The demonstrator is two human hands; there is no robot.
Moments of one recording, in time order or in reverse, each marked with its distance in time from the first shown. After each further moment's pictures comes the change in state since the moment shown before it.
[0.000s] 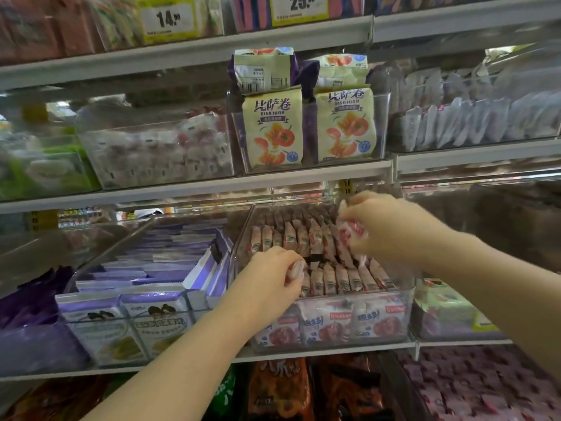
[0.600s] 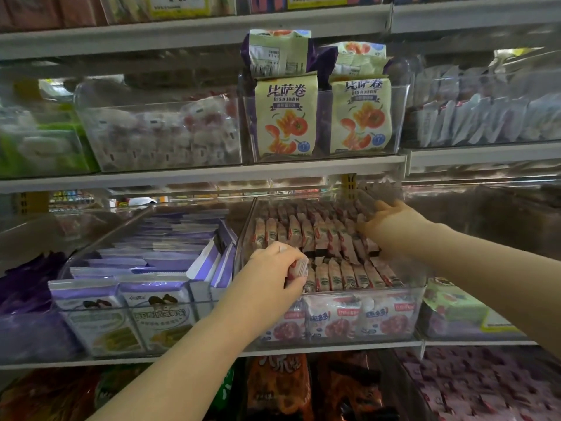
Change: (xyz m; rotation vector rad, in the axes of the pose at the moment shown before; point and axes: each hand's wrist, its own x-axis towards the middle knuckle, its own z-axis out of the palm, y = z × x) left_hand -0.012 -0.012 0.005 -0.077 0.035 0.008; right_hand 0.040 0.029 0.043 -0.689 -0.475 -0.057
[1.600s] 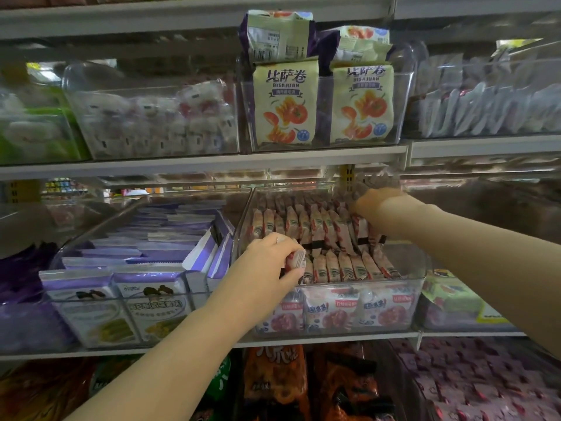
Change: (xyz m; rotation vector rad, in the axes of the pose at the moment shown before) left_hand -0.002 -0.003 -0.003 0.019 0.000 0.023; right_hand 0.005 0.000 -0.020 0.124 0.081 0.012
